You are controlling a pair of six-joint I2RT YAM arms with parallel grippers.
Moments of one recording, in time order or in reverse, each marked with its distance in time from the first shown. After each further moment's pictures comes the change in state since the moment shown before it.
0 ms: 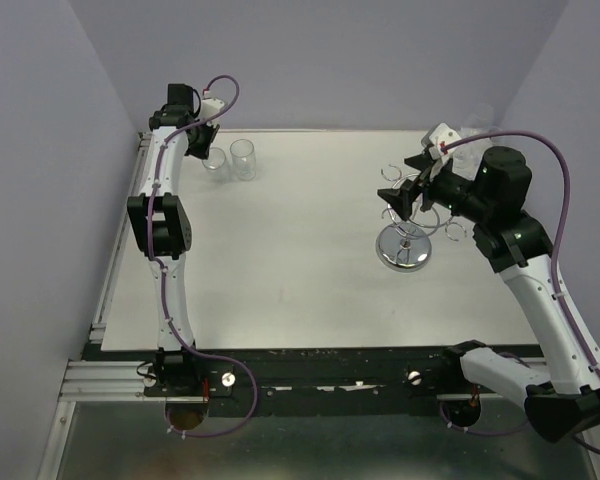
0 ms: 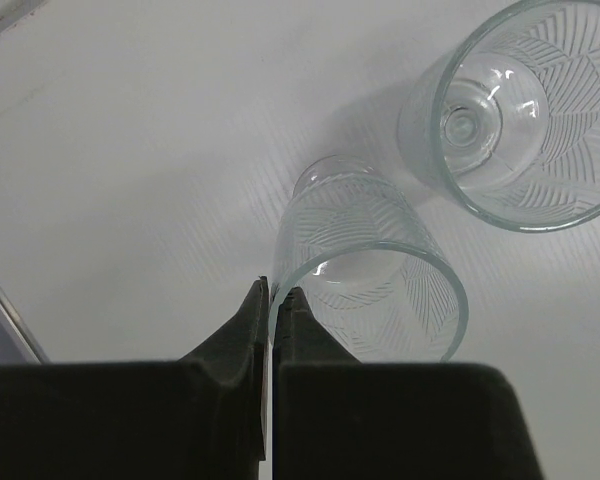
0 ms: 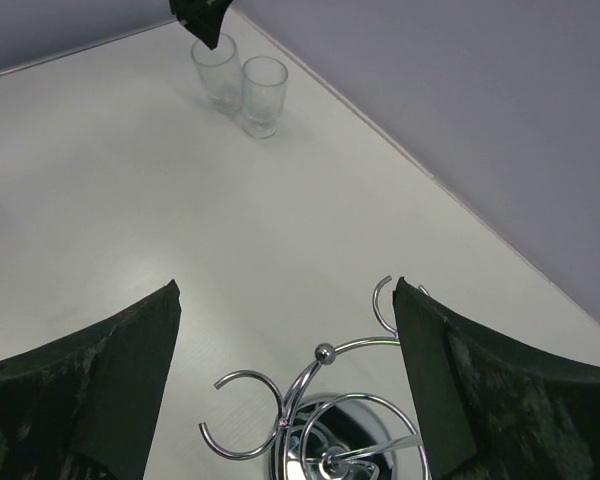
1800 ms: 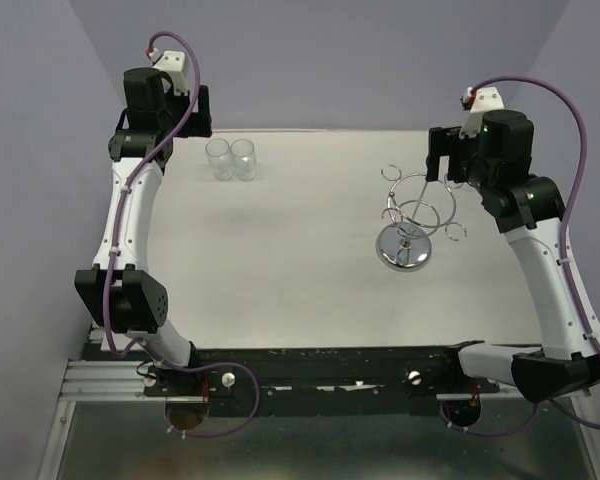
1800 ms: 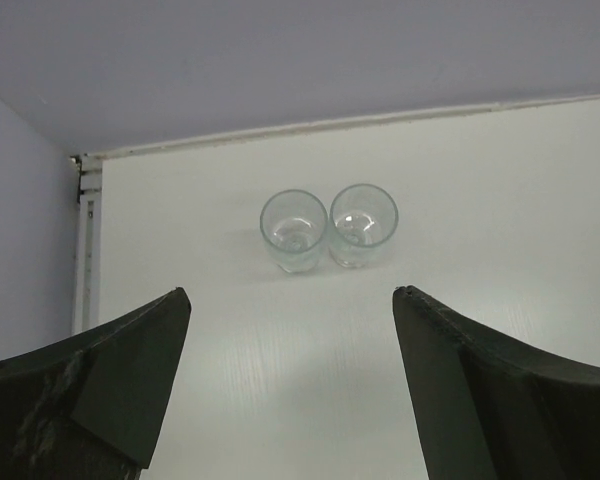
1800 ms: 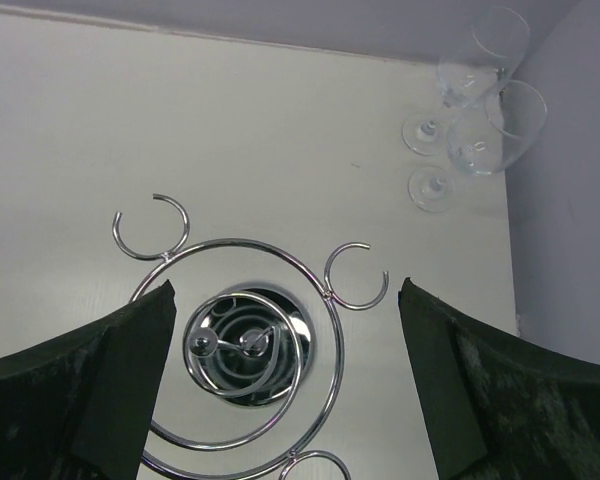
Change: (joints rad) left arm -0.038 -0.788 -0.616 0.431 -0.101 -0.411; right arm -0.056 0.206 0.349 -0.386 0.697 0.246
